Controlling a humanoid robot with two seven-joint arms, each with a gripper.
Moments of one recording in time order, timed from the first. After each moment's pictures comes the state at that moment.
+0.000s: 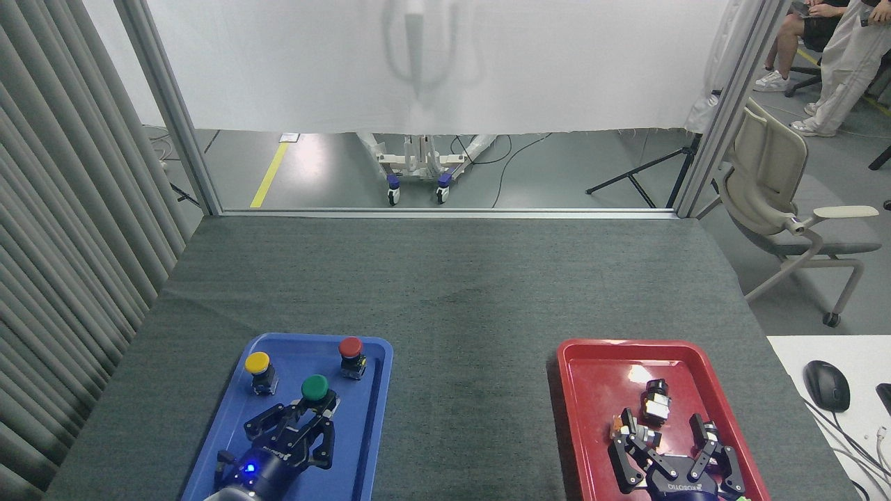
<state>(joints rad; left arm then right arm) -0.10 0.15 -0.14 -1.28 -1.38 -0.31 0.10 0.17 0.14 -0.24 -1.62 1.56 -0.19 -0.07</state>
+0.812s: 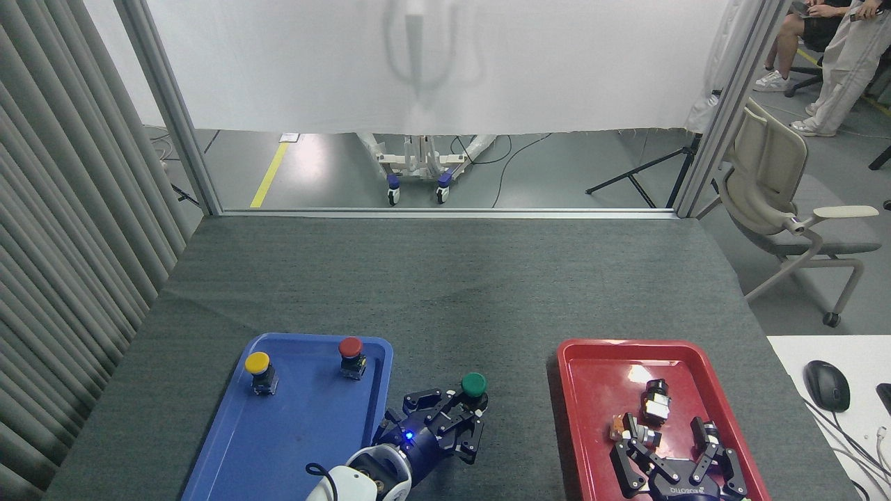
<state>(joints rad) -0.41 -0.08 -0.49 -0.89 -1.43 -0.29 0.08 0.18 0.10 -0.21 -1.61 1.54 -0.18 -0.08</state>
